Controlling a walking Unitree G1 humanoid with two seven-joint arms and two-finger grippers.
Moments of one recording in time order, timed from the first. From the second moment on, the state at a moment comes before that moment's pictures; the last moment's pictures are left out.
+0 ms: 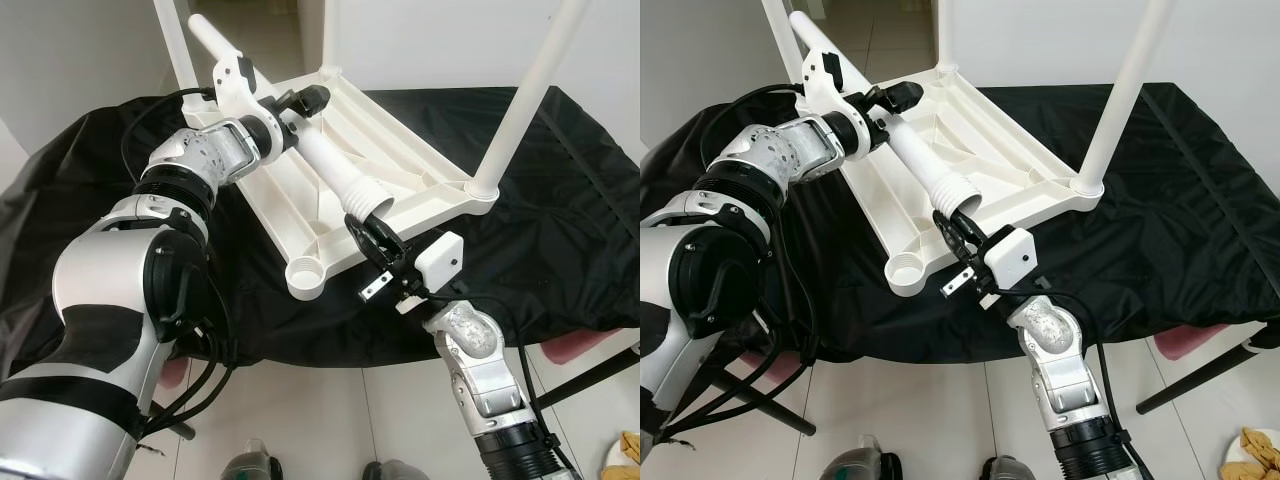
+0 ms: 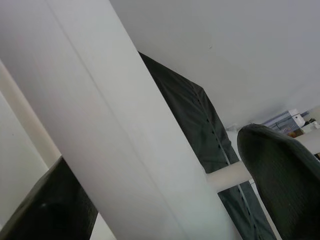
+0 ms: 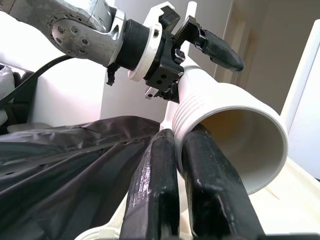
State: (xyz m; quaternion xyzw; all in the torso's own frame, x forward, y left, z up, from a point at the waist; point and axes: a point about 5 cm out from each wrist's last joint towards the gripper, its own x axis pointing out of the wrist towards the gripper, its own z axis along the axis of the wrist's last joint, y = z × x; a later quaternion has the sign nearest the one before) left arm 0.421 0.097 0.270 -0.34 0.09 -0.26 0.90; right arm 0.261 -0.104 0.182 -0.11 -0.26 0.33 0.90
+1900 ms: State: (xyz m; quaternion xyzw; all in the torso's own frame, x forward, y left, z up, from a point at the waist) left arm 0.420 0.096 0.331 -0.20 -0.09 -0.25 0.94; right arm 0.315 -0.146 0.227 -0.03 -0.16 0.24 0.96
